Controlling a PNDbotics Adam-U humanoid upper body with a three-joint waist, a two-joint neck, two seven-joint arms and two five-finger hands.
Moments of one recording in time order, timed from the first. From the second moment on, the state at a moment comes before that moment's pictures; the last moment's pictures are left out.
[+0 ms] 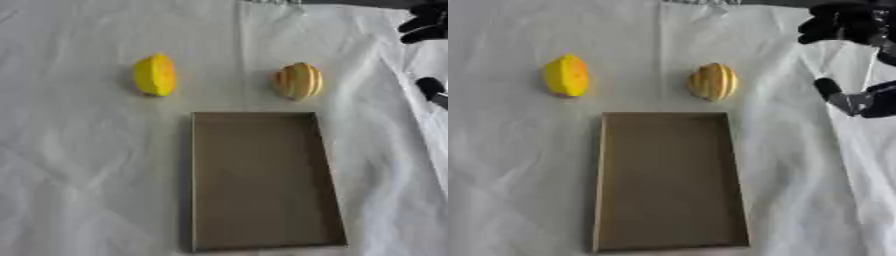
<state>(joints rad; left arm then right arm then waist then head) -0.47 0.48 0.20 -1.98 0.00 -0.37 0.42 -0.34 -1.19 0.00 -1.78 0.34 -0.53 0.10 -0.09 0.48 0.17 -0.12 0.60</state>
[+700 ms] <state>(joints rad) -0.47 0.47 0.18 -1.98 0.02 -0.37 0.39 -0.57 -1.15 0.15 -1.68 0.24 -0.46 0.34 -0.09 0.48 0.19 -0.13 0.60</state>
